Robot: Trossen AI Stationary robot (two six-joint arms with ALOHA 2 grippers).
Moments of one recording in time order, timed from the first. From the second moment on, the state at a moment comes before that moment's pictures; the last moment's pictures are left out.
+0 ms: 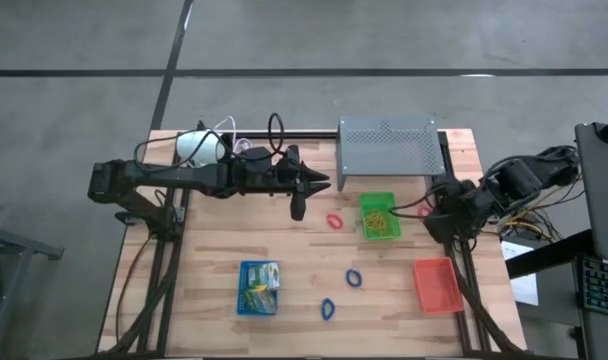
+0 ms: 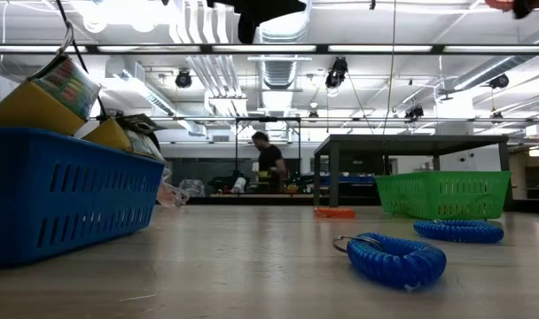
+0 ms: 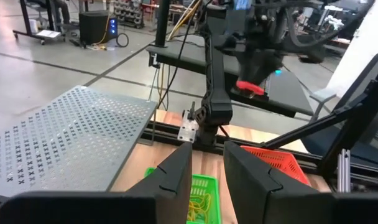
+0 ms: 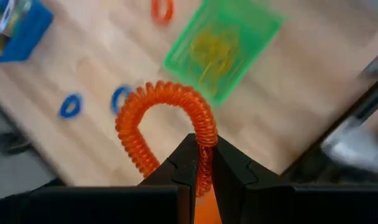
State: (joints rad) left arm 0.08 1.50 1.16 0.18 0.01 -0.16; right arm 0.48 0.99 1.33 -1.58 0.25 1.33
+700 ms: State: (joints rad) left arm 0.08 1.50 1.16 0.19 0.01 -0.15; right arm 0.87 1.08 1.15 -1.55 -0.01 1.83
